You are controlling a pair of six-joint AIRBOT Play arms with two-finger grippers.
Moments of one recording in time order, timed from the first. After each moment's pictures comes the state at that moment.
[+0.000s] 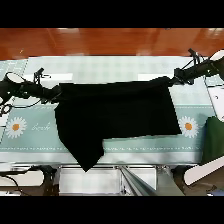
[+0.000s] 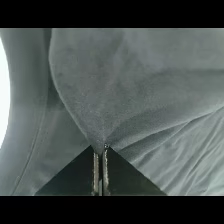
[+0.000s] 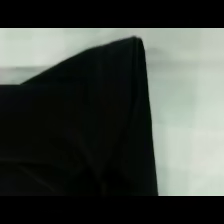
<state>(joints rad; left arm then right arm) 0.19 -1.51 1.06 0.92 -1.10 -1.31 -0.27 -1.86 1.65 -1.04 1.32 1.31</state>
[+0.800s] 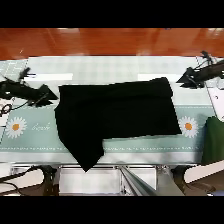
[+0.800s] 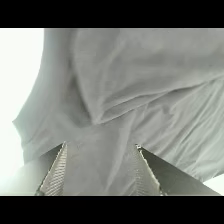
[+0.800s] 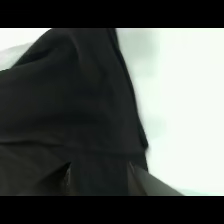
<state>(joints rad) 0.32 -1.37 1.06 0.98 -1.28 -1.37 -0.40 -1.78 1.62 -0.98 1.45 1.37</state>
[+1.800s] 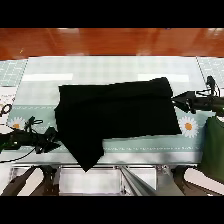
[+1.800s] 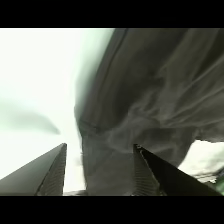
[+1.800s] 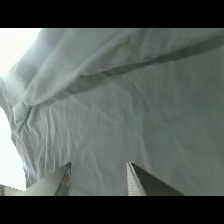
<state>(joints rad) 0.44 -0.93 0.30 0.96 -1.26 -1.50 -0.53 -1.28 0.79 -0.55 1.28 1.02</state>
